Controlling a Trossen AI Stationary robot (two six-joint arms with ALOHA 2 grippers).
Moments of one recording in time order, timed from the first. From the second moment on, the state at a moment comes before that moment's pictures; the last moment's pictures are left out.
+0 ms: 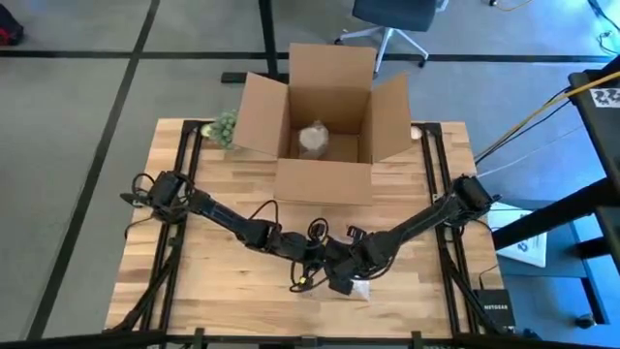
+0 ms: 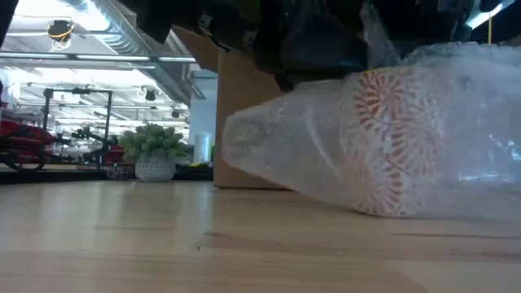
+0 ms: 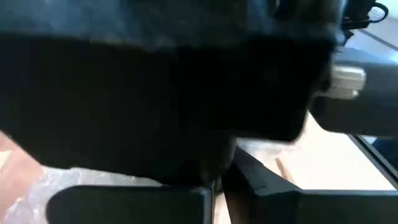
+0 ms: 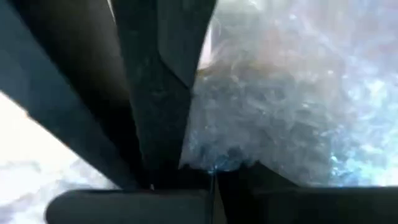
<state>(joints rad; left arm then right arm) -0.33 1.96 1.14 0.42 -0.13 -0.03 0.49 1.90 1.40 -0.86 0.20 0.80</state>
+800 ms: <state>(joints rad) -0.33 1.96 1.14 0.42 -0.13 -0.05 0.52 1.81 1.56 -1.03 0.46 0.76</state>
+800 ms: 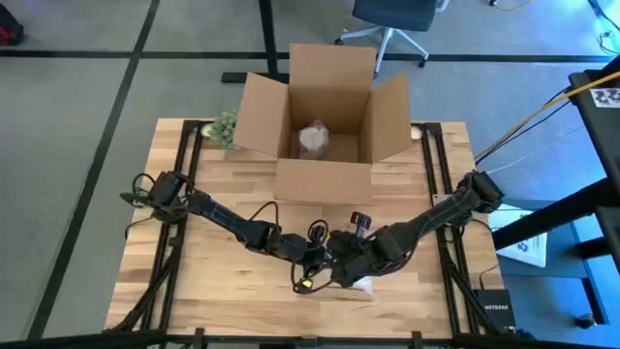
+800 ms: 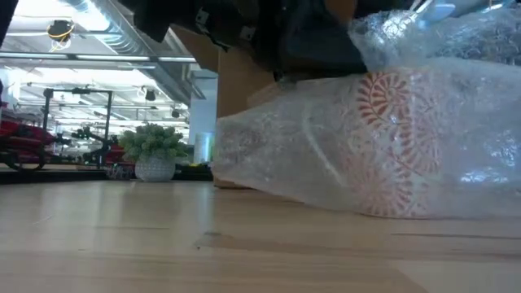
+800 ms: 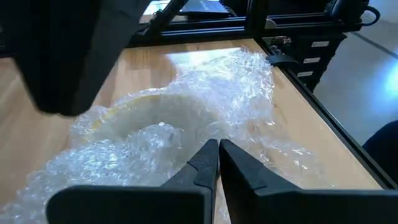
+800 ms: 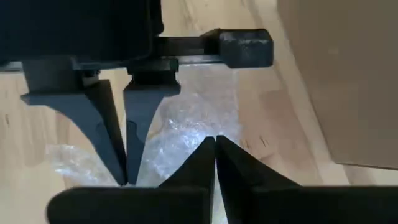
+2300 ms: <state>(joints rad) -0.33 1.96 1.14 0.43 -0.13 -0.07 0.84 1.80 1.28 -0.92 0.36 1.39</state>
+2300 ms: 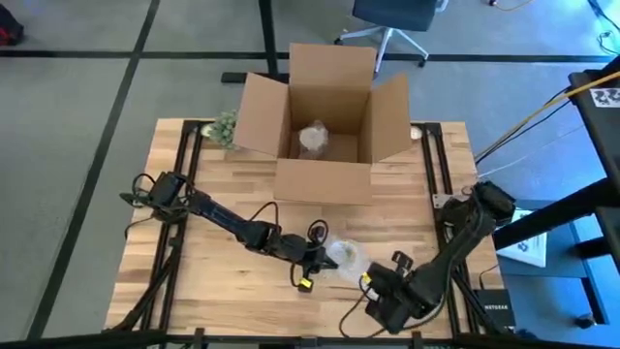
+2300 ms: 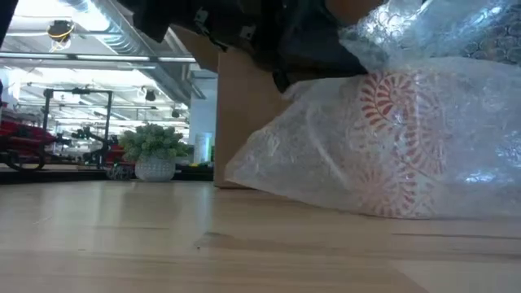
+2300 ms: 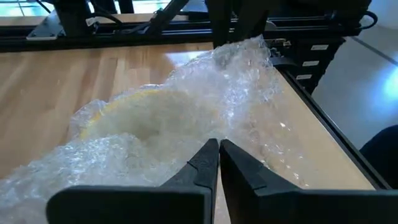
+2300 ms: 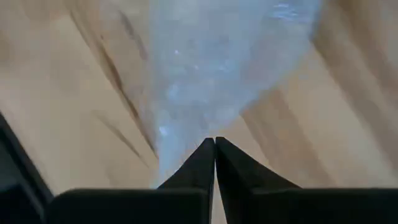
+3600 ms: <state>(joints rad) -0.34 1.93 1.14 0.35 -0.13 -0.06 0.46 1.85 1.34 -0.79 0.18 0.80</state>
